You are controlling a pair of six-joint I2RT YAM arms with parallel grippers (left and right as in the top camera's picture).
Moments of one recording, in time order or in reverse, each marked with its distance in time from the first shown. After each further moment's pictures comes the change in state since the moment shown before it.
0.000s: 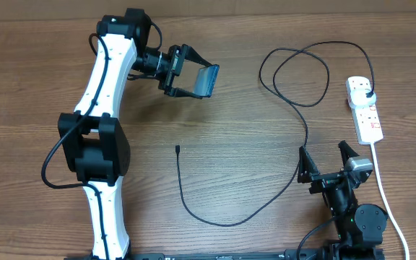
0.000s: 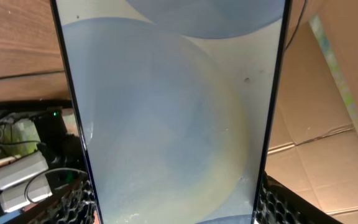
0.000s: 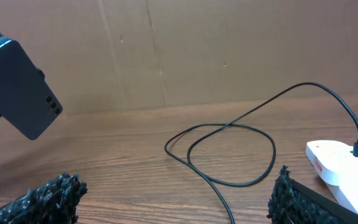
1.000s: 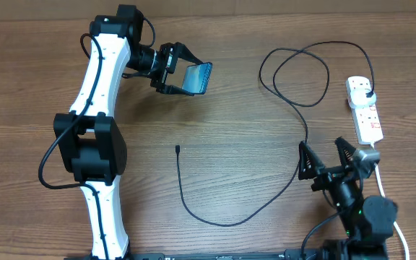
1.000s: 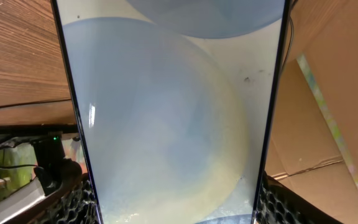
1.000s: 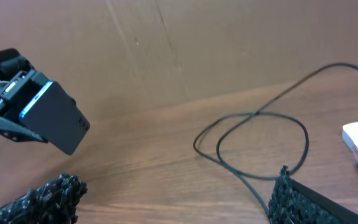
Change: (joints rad) left arm 0.024 0.000 0.000 0.063 -0.109 -0.083; right arm 0.000 0.197 0.193 -0.078 -0.069 0.151
